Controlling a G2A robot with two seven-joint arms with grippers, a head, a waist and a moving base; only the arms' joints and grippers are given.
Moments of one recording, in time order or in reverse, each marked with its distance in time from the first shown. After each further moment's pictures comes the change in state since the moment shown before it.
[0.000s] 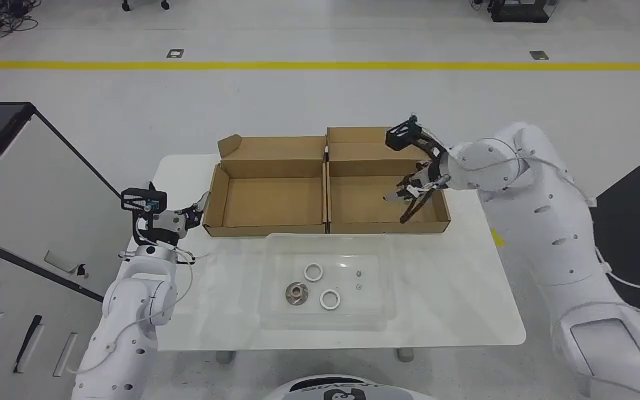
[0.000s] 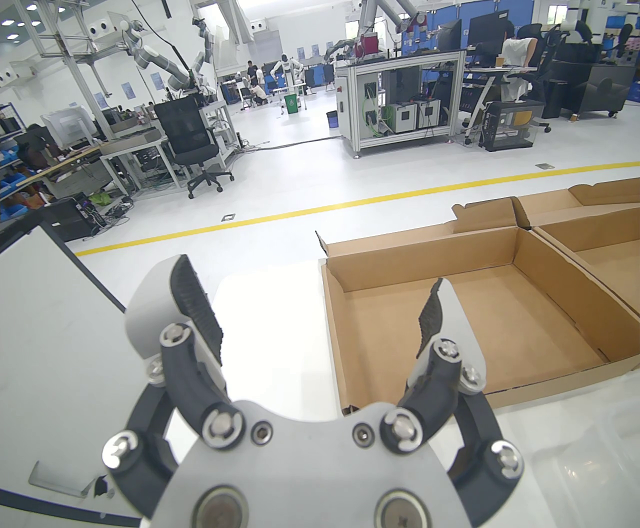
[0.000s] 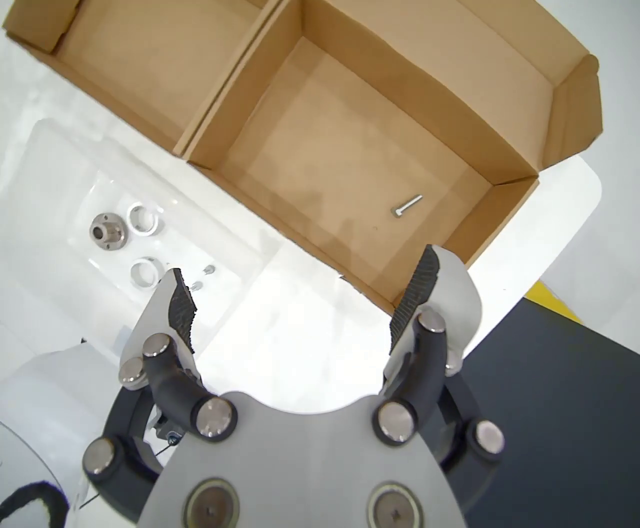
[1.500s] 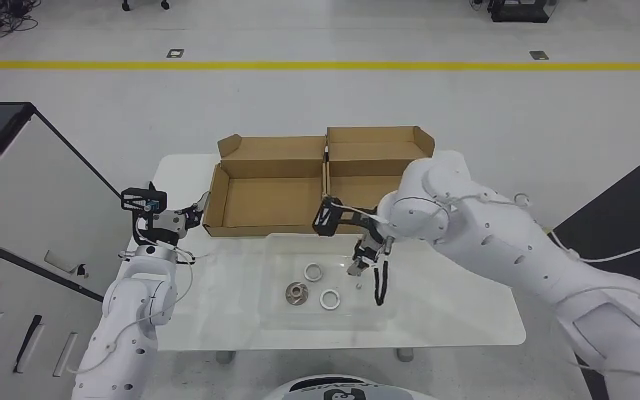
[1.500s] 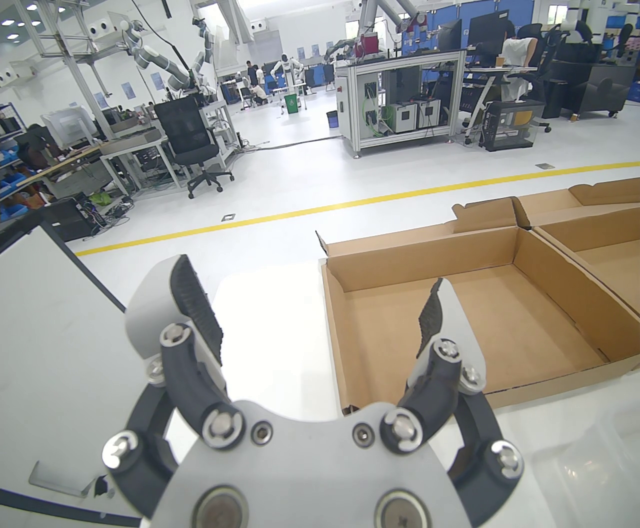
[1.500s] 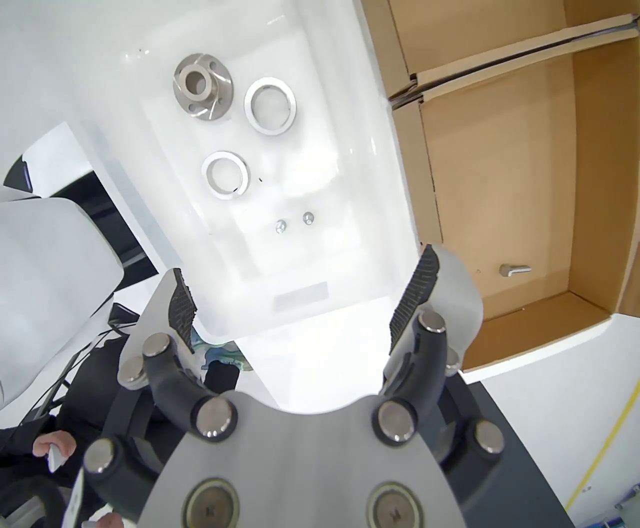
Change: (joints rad) left arm 0.000 0.000 0.000 0.000 0.000 0.000 0.000; right arm 0.238 0.030 -0.594 -0.105 0.163 -0.052 0.008
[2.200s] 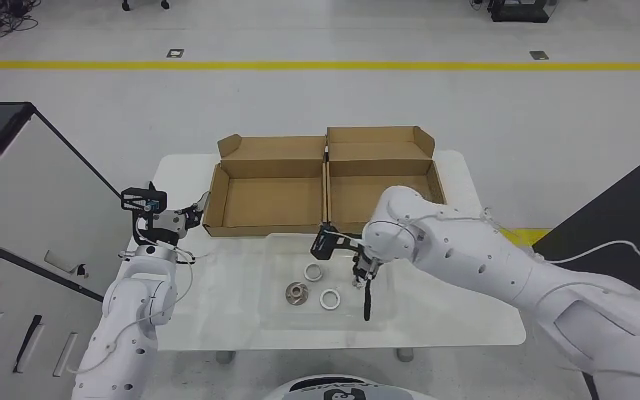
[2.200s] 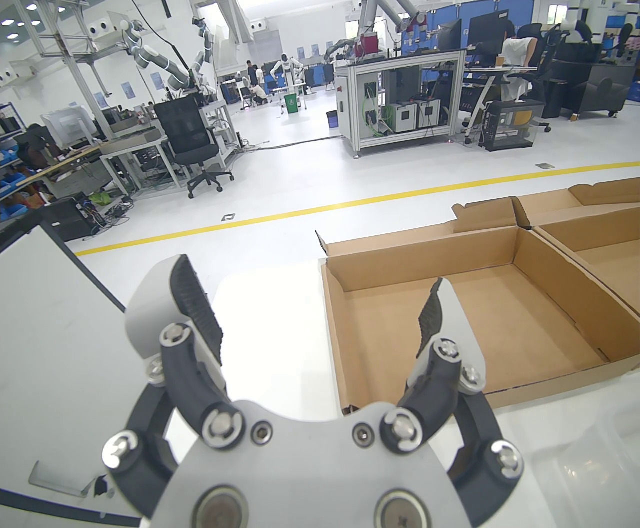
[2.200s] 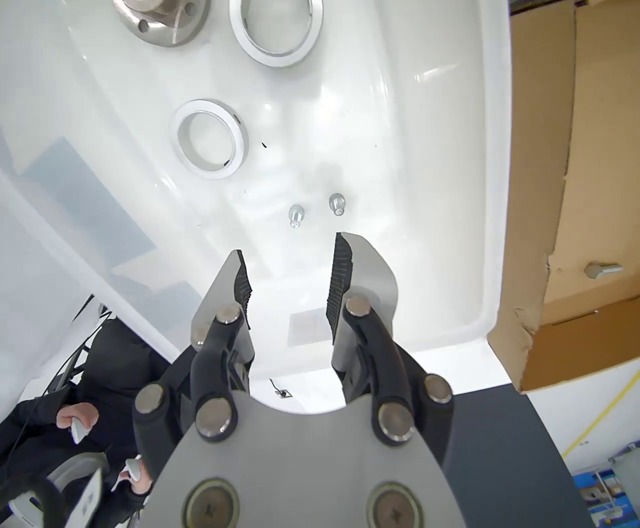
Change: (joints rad) left arm 0.000 0.000 0.000 0.000 0.000 0.000 0.000; right arm -0.017 -0.058 -0.162 0.131 -0.074 0.059 -0.007
